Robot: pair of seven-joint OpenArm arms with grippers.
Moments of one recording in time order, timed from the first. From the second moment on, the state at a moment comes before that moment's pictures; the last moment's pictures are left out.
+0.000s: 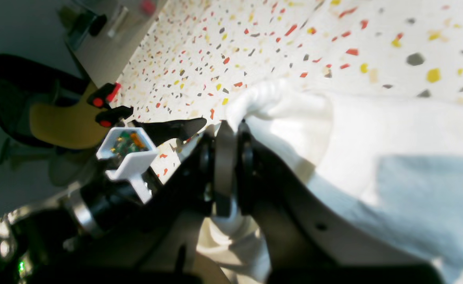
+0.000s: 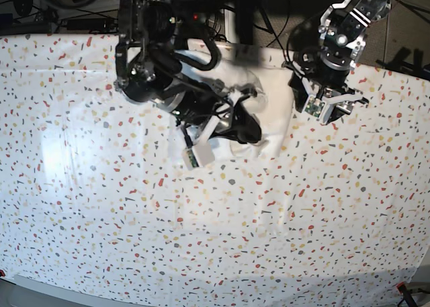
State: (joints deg) left arm 10.7 -27.5 32.5 91.5 -1.5 11.0 22.2; right arm -6.4 -9.1 -2.0 104.2 33.0 33.9 -53.9
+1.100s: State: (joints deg) left arm 10.8 -35.6 30.6 91.1 9.4 26.0 30.9; right arm 3.1 -8.9 -15.4 83.4 38.0 33.9 -40.8
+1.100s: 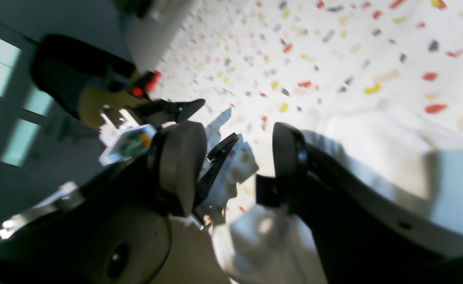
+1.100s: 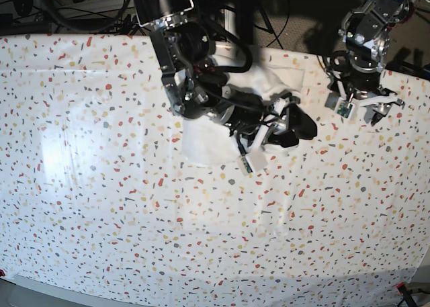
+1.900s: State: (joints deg) left arm 13.6 -27.0 20.8 118.8 -21.4 8.0 35.2; right arm 9.7 -3.0 -3.6 96.1 24.2 34.0 -58.2
